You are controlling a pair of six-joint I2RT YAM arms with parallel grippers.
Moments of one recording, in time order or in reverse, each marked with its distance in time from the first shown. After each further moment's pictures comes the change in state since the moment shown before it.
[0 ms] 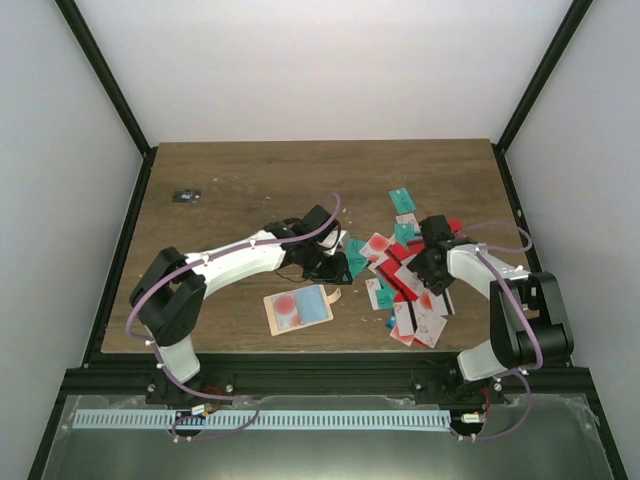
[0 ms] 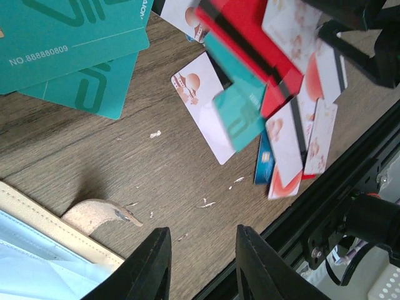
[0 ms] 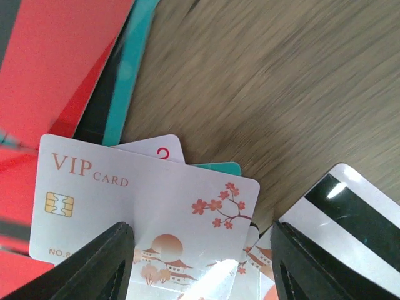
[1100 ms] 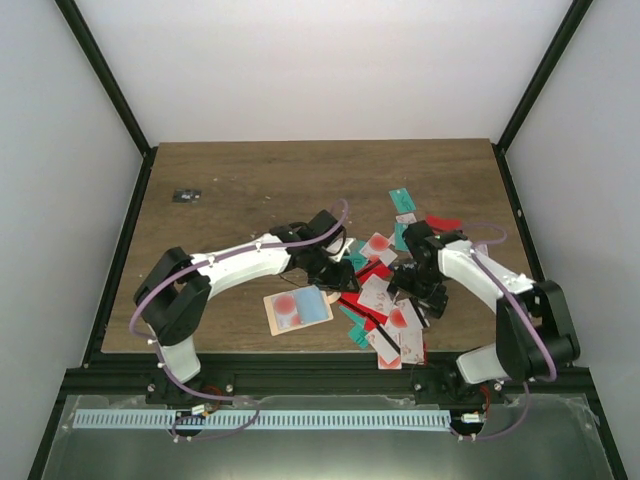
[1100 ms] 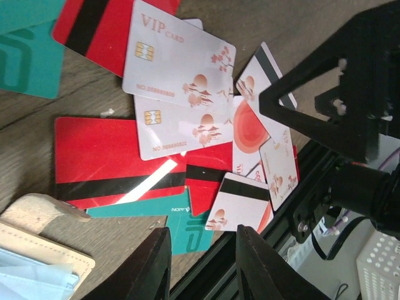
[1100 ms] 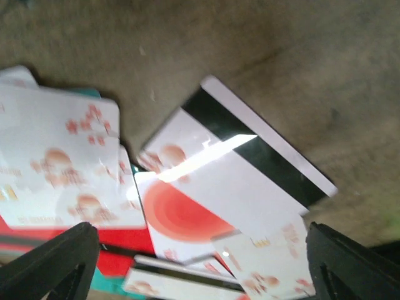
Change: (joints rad) left arm -0.032 0.017 -0.003 0.017 0.071 0.021; right arm 0.194 -0.042 0.130 -0.433 -0.249 -0.115
